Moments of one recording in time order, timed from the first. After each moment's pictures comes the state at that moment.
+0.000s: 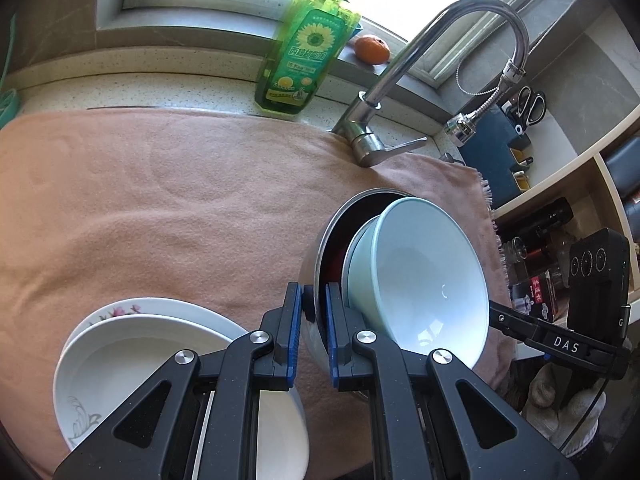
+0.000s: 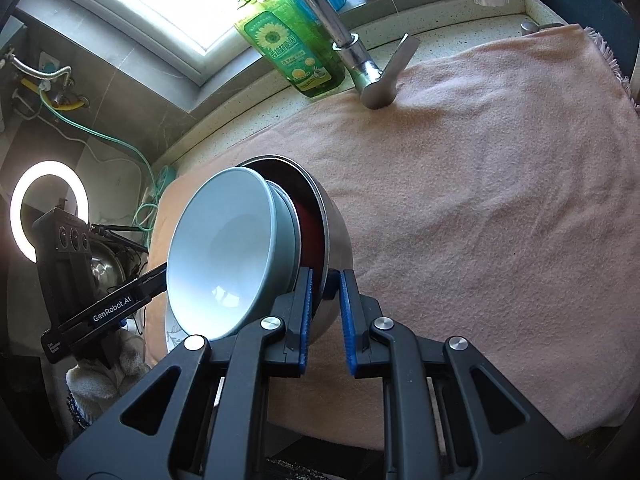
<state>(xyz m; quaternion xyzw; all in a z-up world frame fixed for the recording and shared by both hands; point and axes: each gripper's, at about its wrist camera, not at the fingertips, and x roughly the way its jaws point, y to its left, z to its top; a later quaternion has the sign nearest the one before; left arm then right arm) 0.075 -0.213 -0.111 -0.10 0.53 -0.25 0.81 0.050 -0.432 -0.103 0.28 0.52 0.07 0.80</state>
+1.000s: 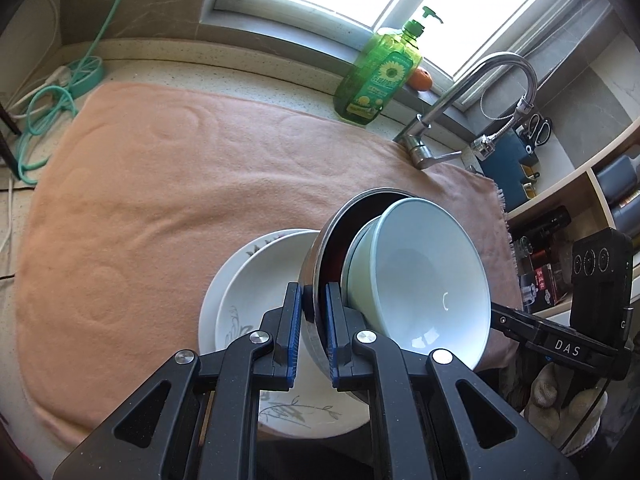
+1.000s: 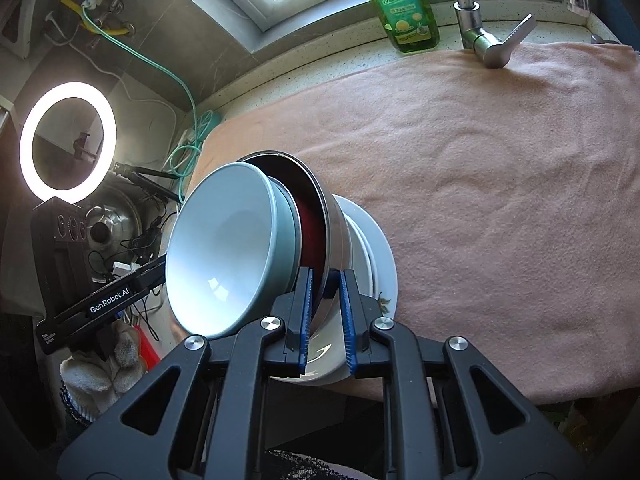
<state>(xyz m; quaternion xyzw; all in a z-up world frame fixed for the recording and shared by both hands) 0.020 -0.083 -0.097 -0.12 0.52 -0.20 0.82 0.032 -0.287 -0.094 0.24 0.55 0.12 0.79</state>
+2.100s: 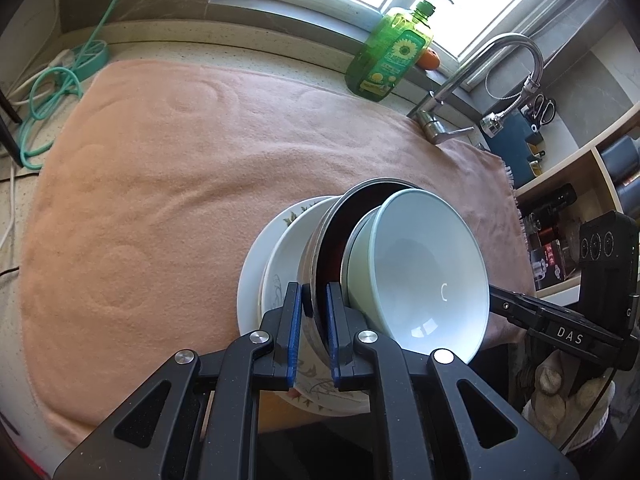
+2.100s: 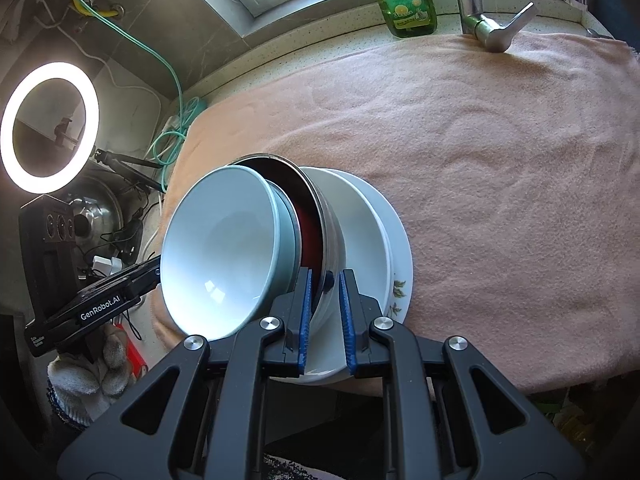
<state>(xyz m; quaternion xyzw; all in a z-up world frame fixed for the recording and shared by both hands) 0.011 -0.055 -0.117 -0.10 0.54 -0.21 0.81 0.026 -0.261 -0.104 0.22 0.56 0.09 0.80</state>
